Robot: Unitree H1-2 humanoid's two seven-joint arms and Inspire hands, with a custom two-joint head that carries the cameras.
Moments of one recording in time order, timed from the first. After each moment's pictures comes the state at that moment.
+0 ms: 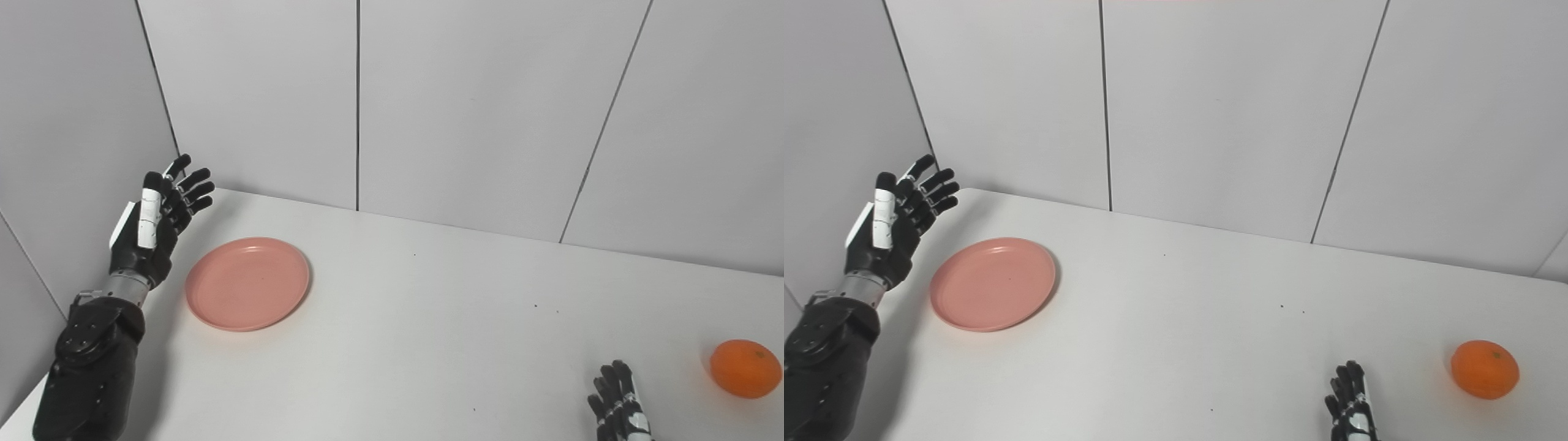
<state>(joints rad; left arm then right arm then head) -0.39 0.46 0.36 0.34 -0.37 -0.08 -0.26 0.21 0.08 -0.02 -0.20 0.10 -0.12 0.14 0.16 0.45</state>
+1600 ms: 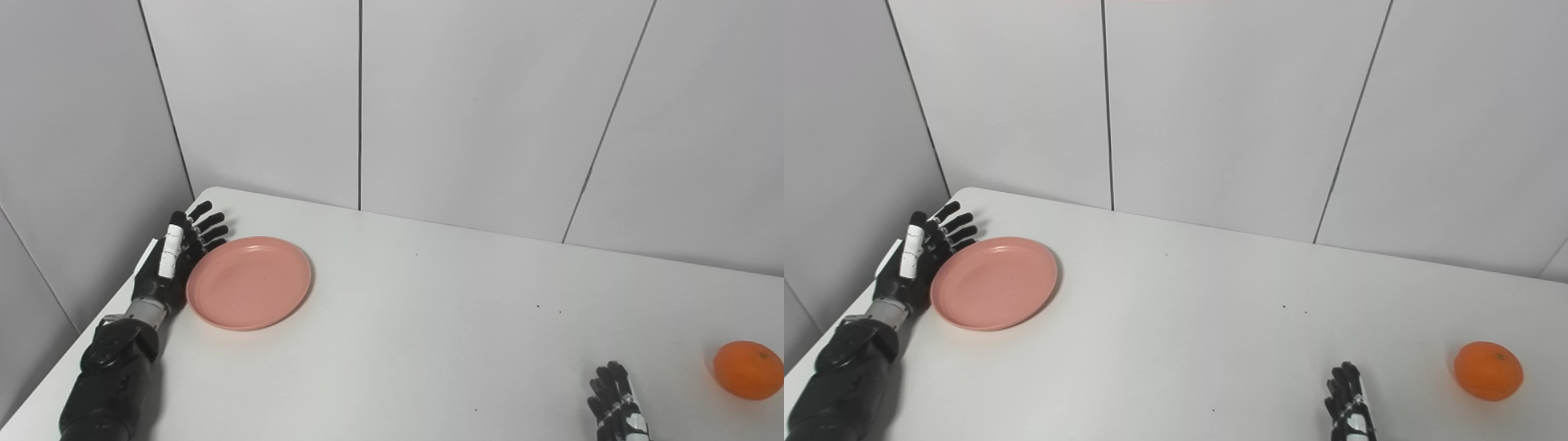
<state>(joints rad) -0.50 0.46 0.29 0.85 -0.37 -0.31 -0.39 0.21 0.08 -0.01 -0.21 0.08 -0.11 0.13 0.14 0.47</state>
